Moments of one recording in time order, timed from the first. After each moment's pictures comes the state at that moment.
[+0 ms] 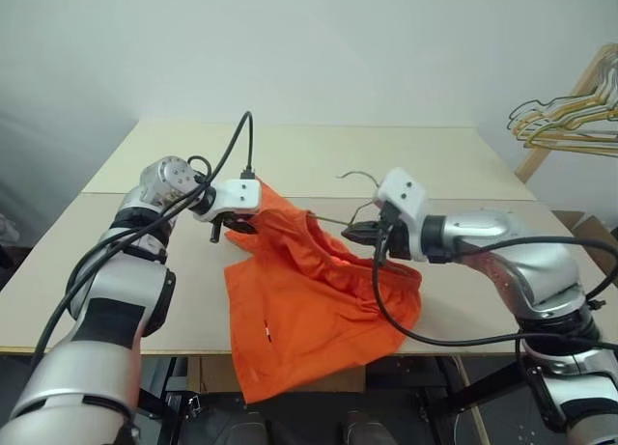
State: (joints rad) left arm -1.23 0.53 -0.32 1.29 0.36 -0.44 -1.28; right arm -0.63 -0.68 0.18 -0.40 0.46 0.99 0.73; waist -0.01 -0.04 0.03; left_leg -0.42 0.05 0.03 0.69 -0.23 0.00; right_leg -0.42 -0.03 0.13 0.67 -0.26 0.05
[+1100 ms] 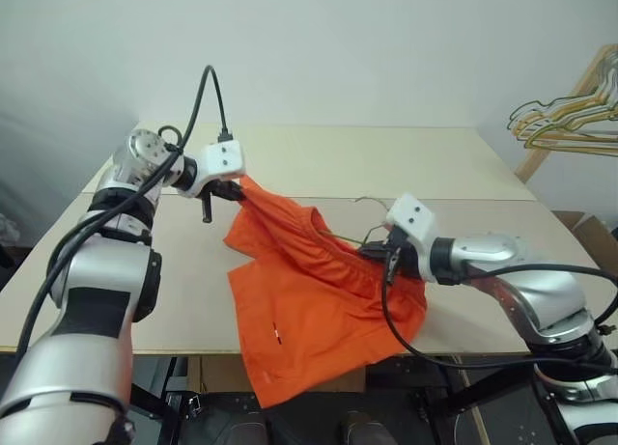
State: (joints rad) left arm -1.28 0.57 -0.23 1.32 0.32 -0.36 -1.29; right arm -0.52 -0.72 0.15 -0.45 0.43 0.99 0.70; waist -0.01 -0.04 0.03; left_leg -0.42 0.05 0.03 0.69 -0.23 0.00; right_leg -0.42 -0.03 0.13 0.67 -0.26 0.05
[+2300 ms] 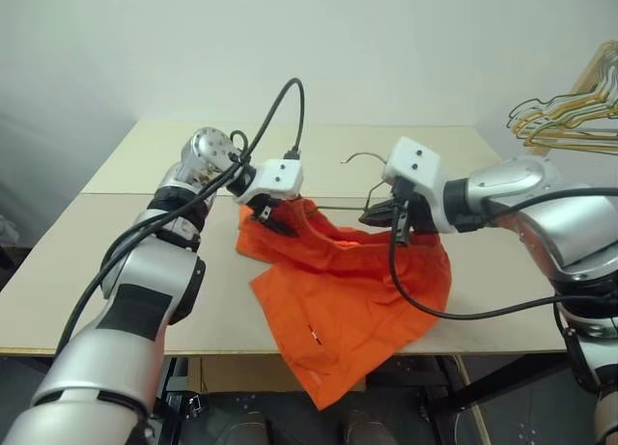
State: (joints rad) left arm -1.33 0.39 -0.33 1.24 0.19 -0.44 -1.53; right arm -0.89 -0.85 0.29 -0.33 0.42 1.08 0.92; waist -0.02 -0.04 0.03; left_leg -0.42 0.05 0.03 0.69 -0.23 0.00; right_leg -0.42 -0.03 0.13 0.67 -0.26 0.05
